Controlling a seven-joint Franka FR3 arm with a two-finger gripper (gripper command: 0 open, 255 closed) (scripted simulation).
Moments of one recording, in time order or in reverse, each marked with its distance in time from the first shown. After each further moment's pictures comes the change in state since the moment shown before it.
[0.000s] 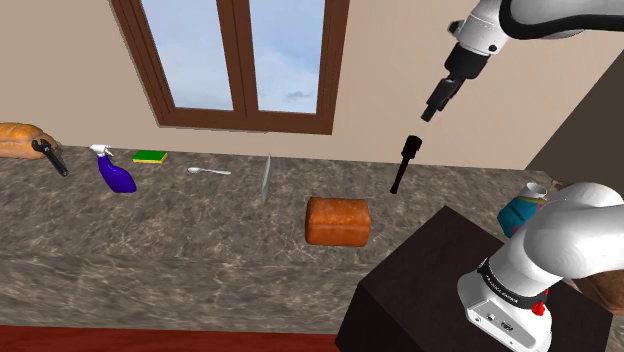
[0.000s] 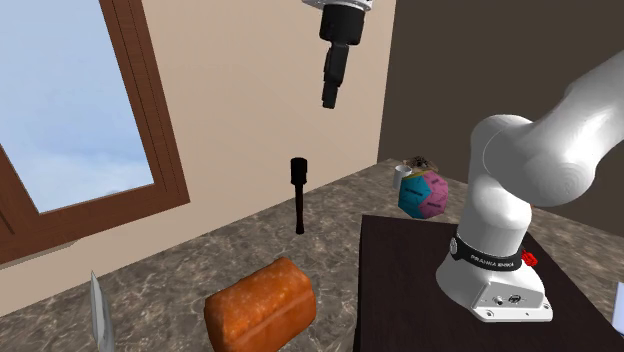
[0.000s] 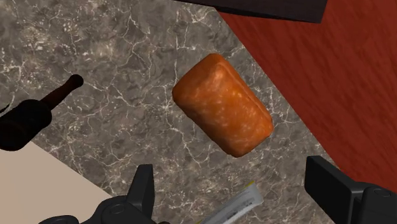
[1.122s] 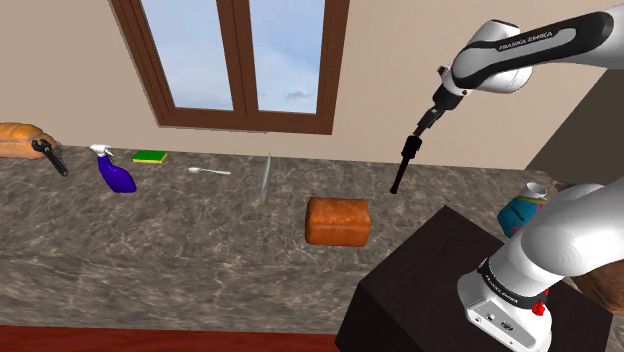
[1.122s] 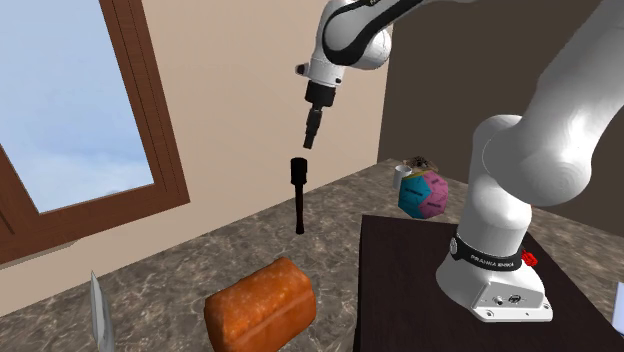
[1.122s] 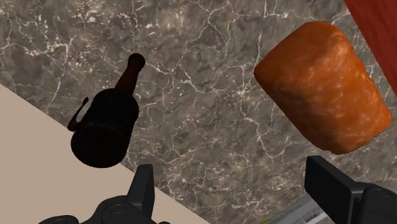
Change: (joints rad) arm -0.047 0.389 -0.304 -0.071 -0.016 0.517 -0.333
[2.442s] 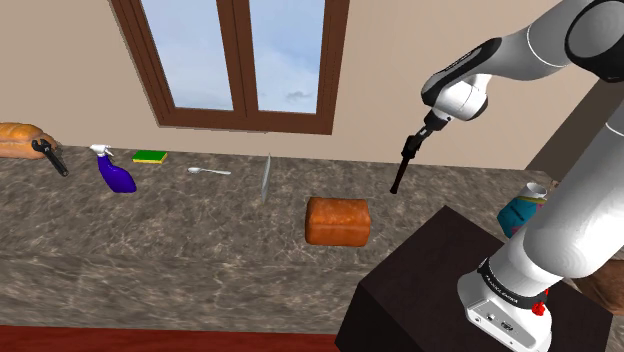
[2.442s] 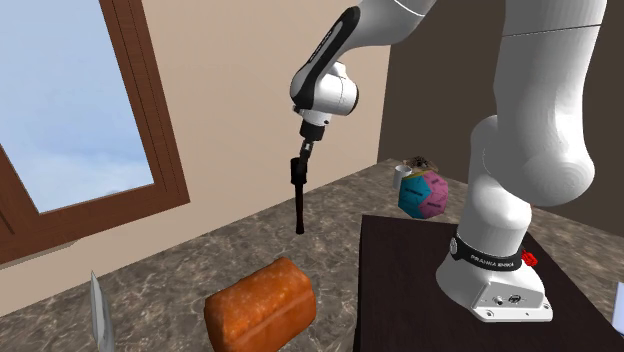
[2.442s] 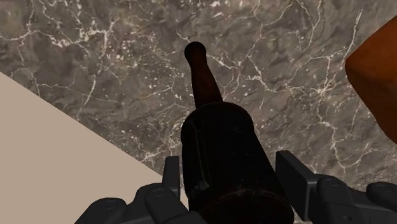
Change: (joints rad) arm 0.051 0.508 -0.164 0.161 0.504 0.275 -0.529
